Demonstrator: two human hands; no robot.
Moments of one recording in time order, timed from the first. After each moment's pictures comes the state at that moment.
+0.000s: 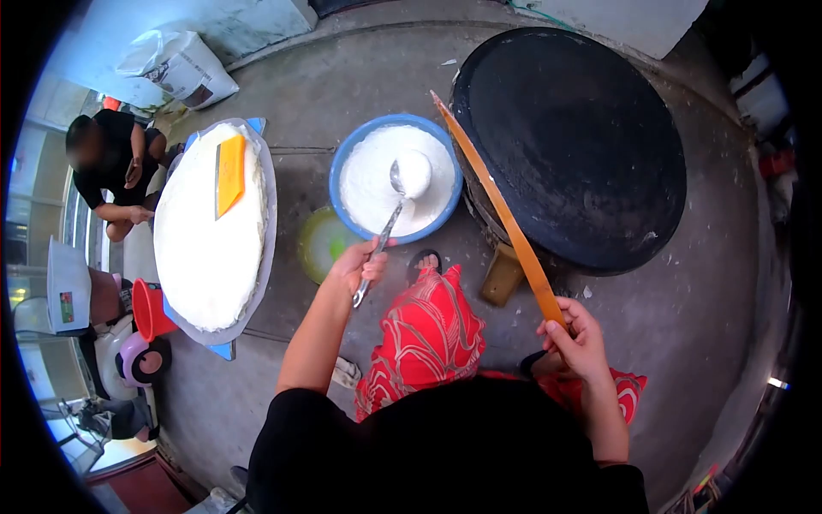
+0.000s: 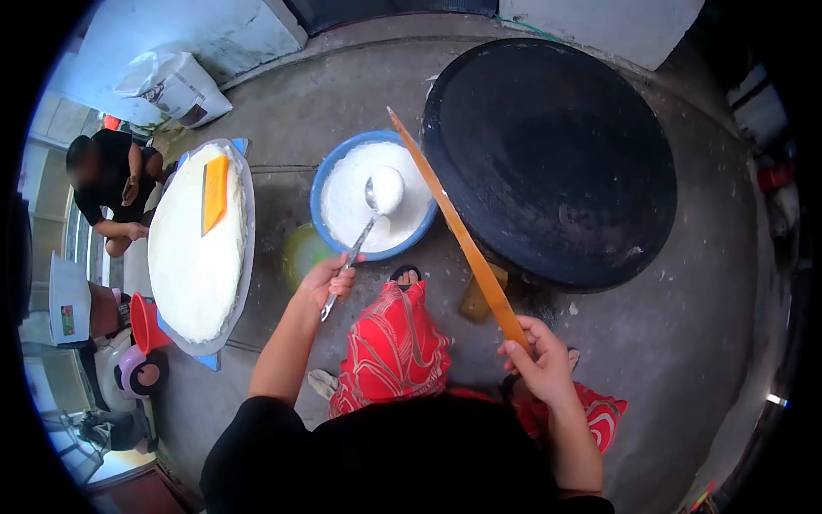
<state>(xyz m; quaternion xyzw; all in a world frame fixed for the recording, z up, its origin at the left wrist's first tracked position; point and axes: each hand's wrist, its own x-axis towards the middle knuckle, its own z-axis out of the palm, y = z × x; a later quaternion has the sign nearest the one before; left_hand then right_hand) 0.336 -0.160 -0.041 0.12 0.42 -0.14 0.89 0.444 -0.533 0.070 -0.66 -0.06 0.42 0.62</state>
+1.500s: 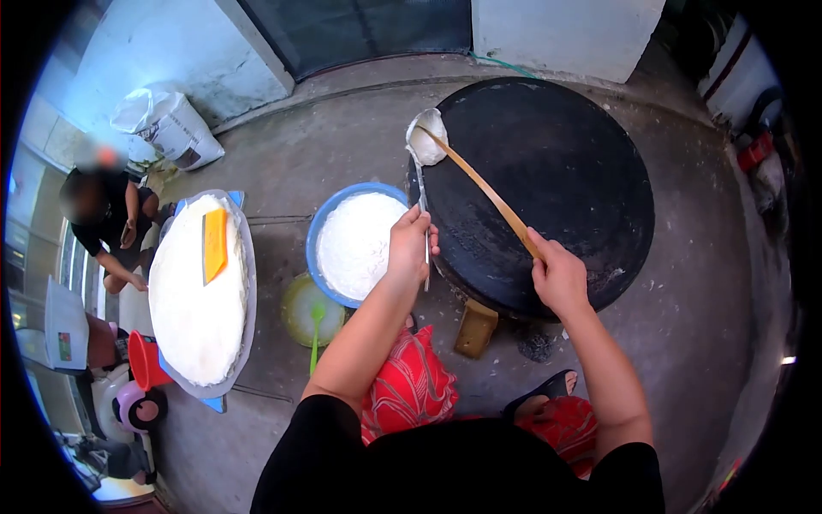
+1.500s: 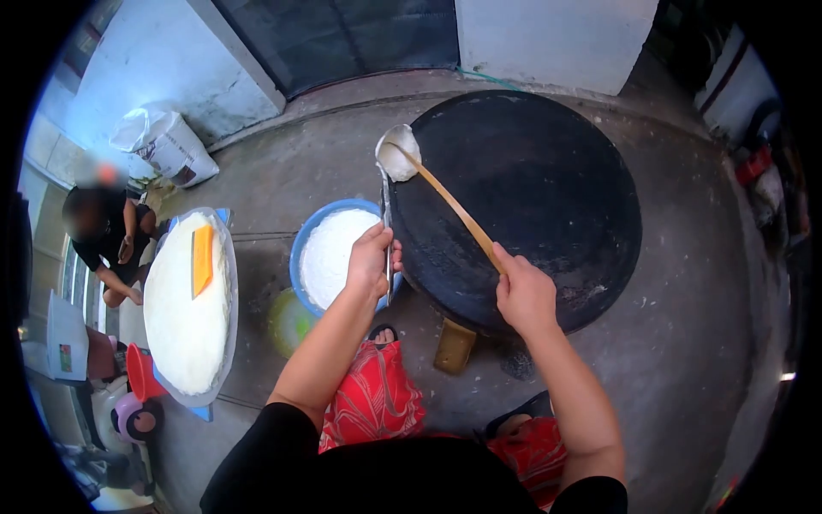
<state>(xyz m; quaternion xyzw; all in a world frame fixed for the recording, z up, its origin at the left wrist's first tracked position) 0.531 -0.263 0.030 0.42 0.36 0.09 0.83 0.582 -0.491 0.054 -0.91 -0.30 -0.02 0.28</state>
